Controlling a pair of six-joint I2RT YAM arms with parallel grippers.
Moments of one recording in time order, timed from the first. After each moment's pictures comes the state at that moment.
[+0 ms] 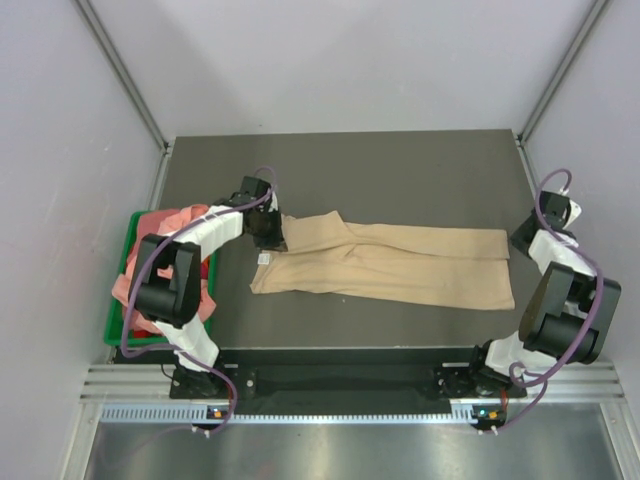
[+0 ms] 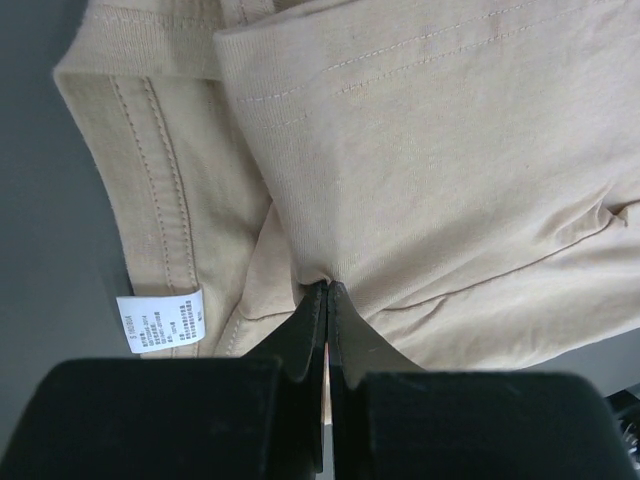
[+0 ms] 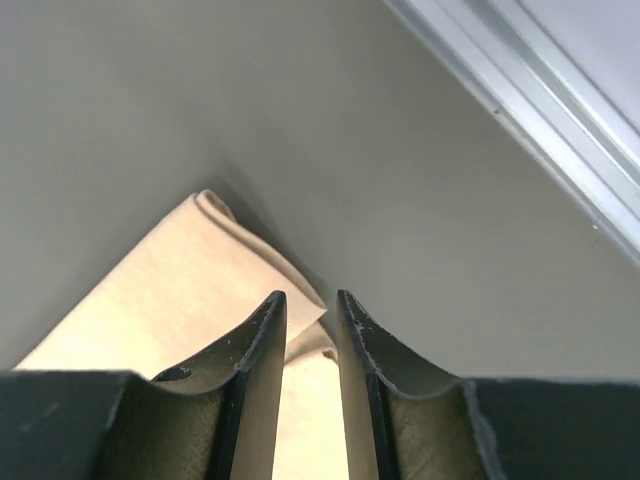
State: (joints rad) left arm -0.27 1.73 1.12 -0.49 0.25 -0.39; right arm -0.39 1.47 0.85 -0.24 0.17 0.38
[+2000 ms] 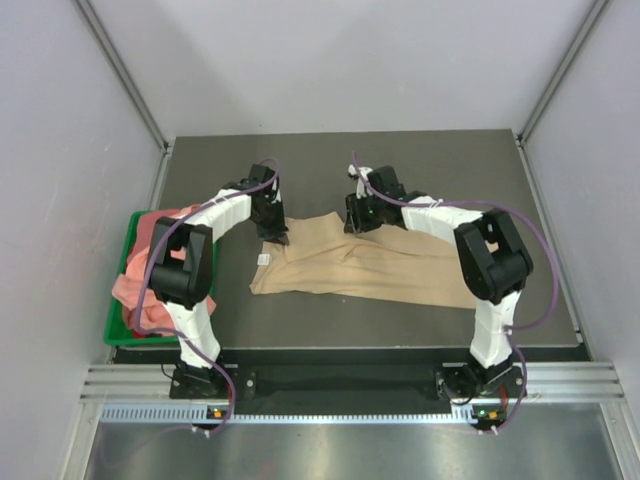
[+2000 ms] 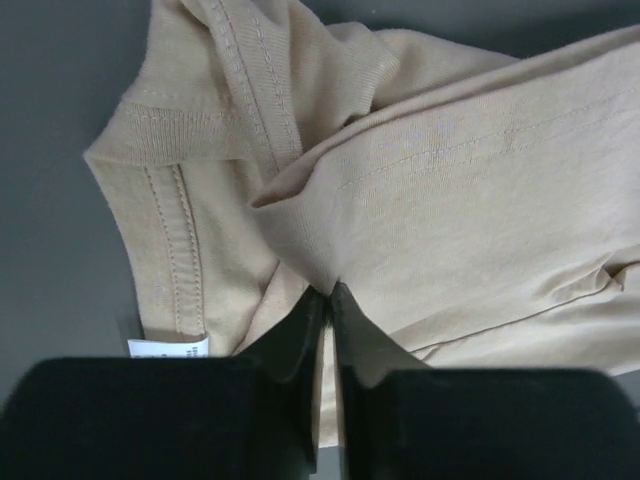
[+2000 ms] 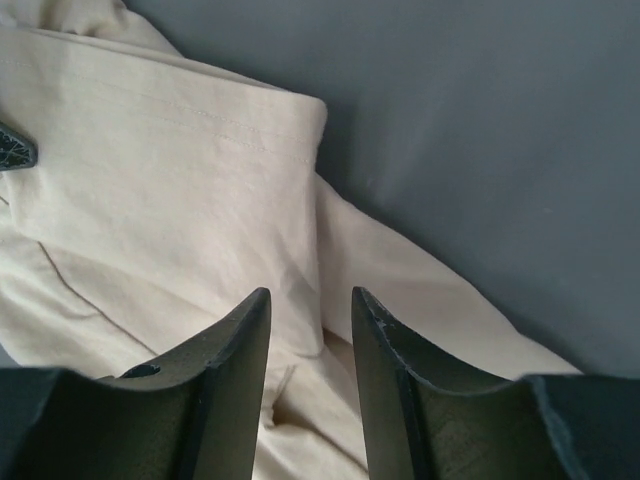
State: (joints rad) left arm -0.28 1.89 1.33 -0.63 0.20 -0.44; right arm 0.51 1.94 1.30 -0.18 -0.29 0.19
